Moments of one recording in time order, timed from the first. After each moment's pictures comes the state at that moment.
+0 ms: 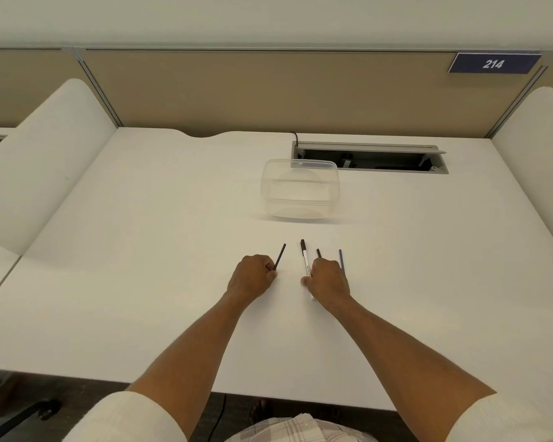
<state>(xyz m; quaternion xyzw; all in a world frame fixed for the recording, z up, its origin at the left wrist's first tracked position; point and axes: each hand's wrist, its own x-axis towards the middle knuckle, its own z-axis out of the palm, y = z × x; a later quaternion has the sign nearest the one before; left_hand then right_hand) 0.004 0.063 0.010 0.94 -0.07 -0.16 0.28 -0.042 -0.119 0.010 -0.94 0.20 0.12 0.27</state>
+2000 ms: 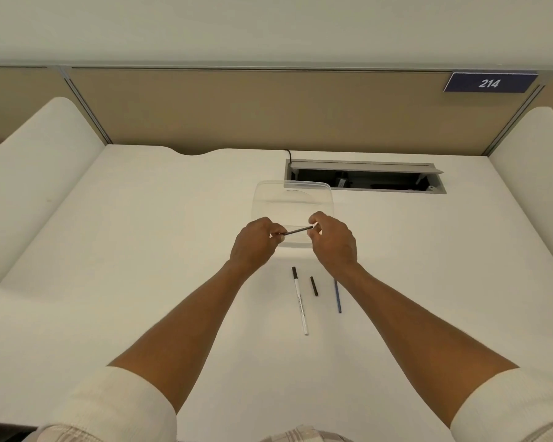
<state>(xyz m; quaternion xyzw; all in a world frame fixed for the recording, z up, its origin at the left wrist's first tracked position) 0.107 0.013 0.071 0.94 -0.17 -0.03 0.29 0.061 -0.167 0.068 -0.94 0.10 -0.11 0.31</state>
